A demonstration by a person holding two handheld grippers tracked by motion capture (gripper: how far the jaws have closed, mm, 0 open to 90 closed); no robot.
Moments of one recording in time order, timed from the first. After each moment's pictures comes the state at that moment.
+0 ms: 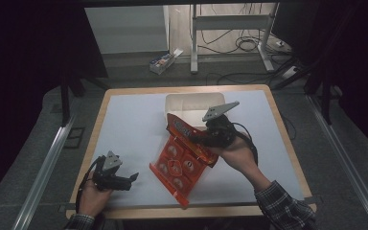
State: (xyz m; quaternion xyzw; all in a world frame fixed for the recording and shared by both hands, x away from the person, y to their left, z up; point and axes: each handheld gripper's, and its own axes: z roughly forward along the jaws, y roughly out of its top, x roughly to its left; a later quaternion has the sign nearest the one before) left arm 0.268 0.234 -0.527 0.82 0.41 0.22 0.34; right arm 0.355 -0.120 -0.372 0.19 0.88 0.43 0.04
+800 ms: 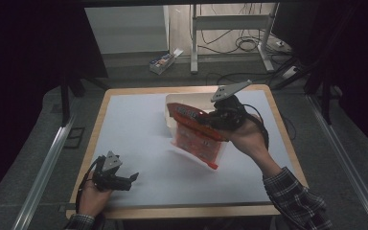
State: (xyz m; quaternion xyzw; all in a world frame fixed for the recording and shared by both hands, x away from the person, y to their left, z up) left arm 0.266 0.234 -0.526 0.82 0.40 0.22 0.34; right arm 0.367 -0.133 -0.317 0.19 0.88 0.43 0.10
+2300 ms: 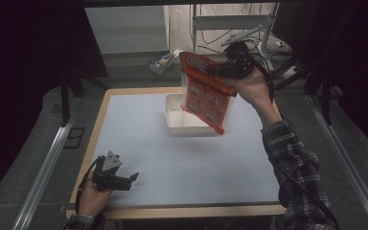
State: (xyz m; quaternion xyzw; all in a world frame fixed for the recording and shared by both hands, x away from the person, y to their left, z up) left arm 0.266 0.234 -0.526 0.82 0.40 0.22 0.35; right arm 0.468 -0.144 -0.250 0.23 0.85 0.44 0.14
